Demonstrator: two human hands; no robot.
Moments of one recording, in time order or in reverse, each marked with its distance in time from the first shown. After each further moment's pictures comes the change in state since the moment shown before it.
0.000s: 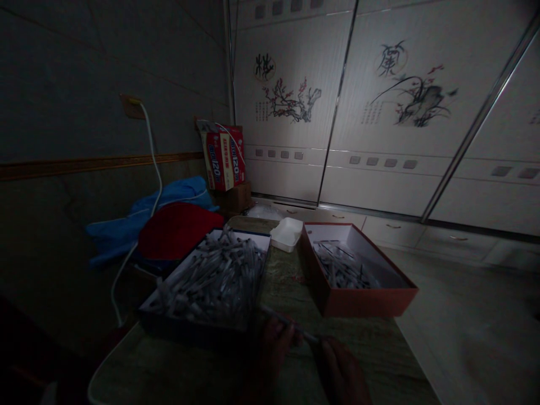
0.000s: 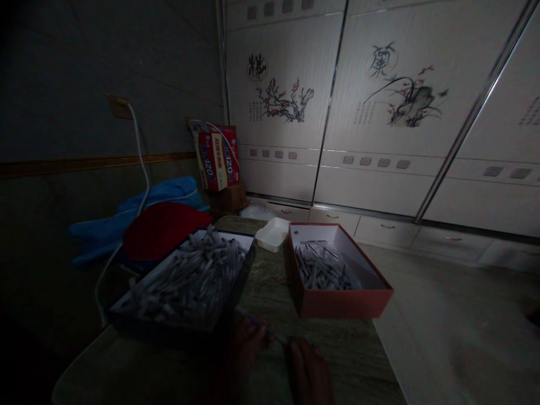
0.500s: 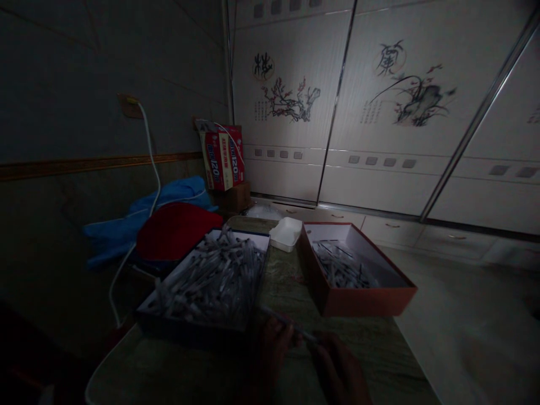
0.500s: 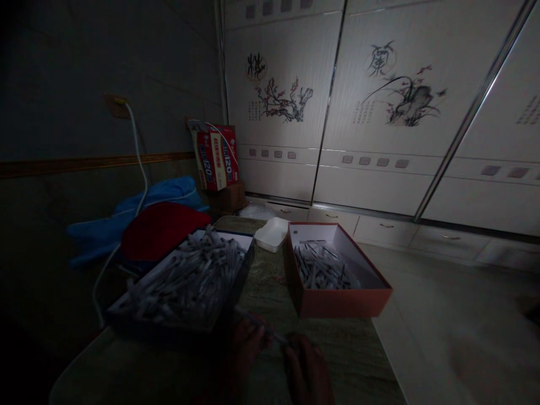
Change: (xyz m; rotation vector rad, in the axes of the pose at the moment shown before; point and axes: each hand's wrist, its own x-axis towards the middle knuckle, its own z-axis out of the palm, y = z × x) left_hand 0.001 -0.005 -0.005 0.135 -0.008 0.032; right_hand 0.004 -0.012 -0.007 0.036 -0.113 0.038
